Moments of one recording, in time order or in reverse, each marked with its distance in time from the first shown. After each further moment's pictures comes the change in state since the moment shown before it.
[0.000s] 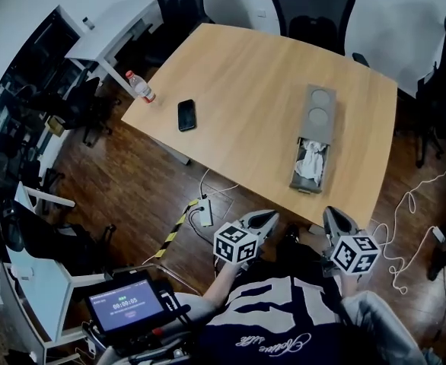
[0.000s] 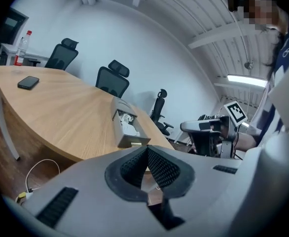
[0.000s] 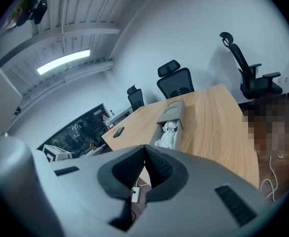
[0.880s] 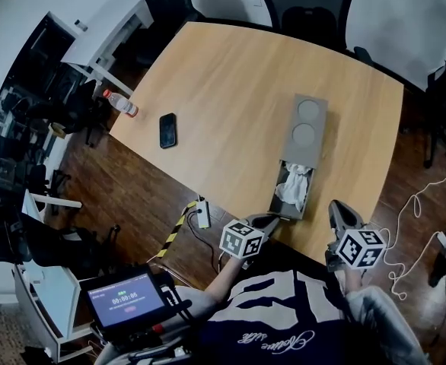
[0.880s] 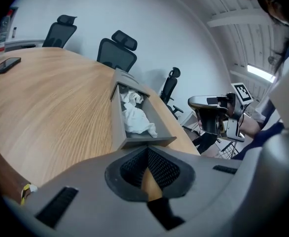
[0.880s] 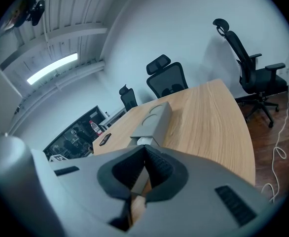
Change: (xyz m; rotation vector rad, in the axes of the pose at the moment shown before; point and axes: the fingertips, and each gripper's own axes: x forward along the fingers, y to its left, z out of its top) left arm 0.129 0.044 -0.010 -0.080 0.266 0.060; right arm 0.066 -0.119 0.068 0.080 0.040 0.004
